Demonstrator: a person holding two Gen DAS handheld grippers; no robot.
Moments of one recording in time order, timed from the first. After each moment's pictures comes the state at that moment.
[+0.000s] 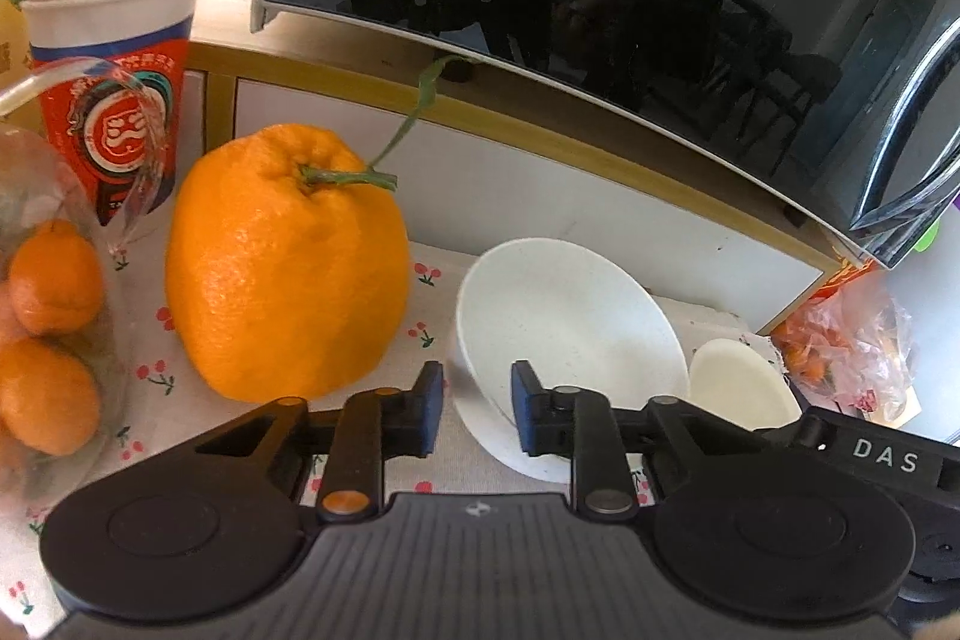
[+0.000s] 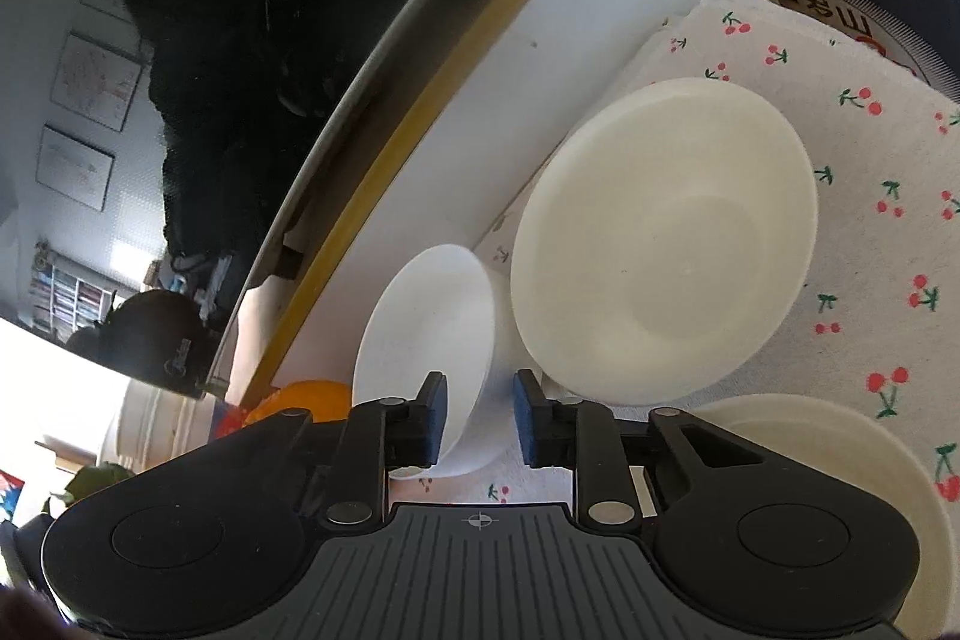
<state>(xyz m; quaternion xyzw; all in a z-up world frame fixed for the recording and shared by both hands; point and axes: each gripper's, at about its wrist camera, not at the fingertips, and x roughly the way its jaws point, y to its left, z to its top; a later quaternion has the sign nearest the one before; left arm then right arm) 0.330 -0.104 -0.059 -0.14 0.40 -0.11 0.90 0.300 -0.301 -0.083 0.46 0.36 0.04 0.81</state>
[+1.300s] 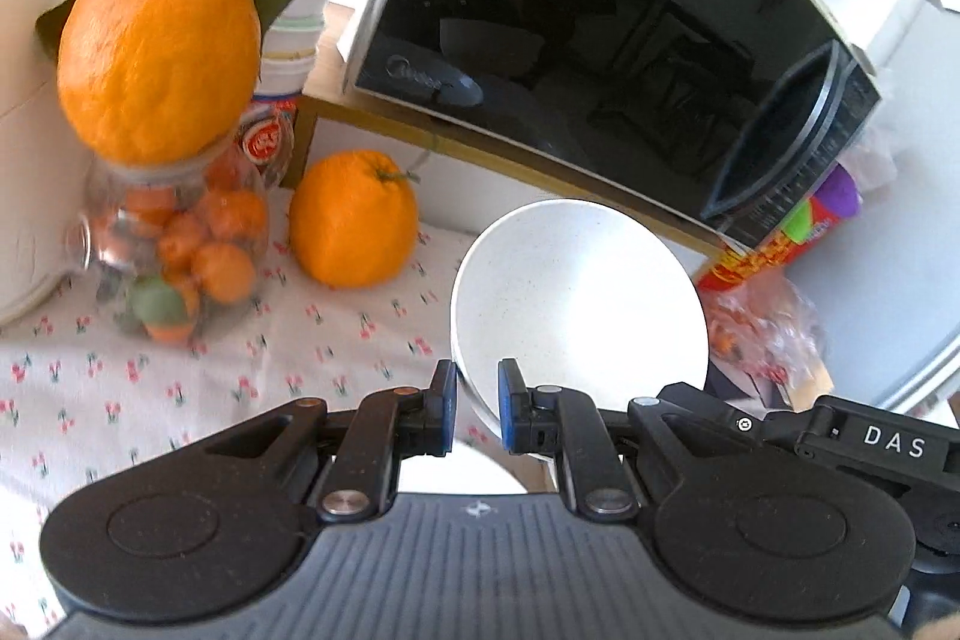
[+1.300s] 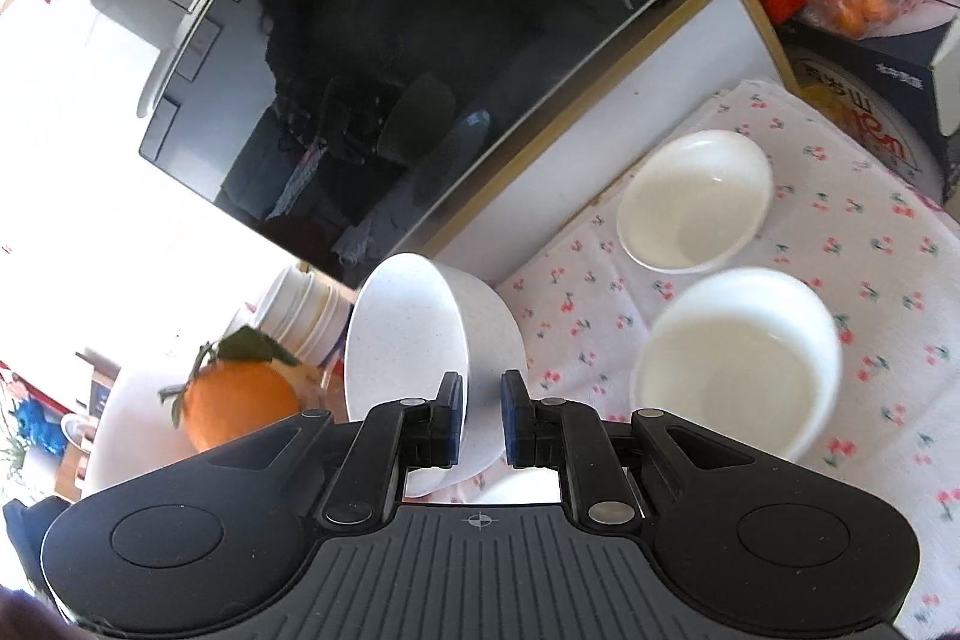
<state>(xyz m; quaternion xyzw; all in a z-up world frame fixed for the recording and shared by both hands) 0.203 -0.058 0.021 -0.17 0.39 -0.13 0.90 0.171 -0.279 0.020 0.39 0.34 0.08 0.85</state>
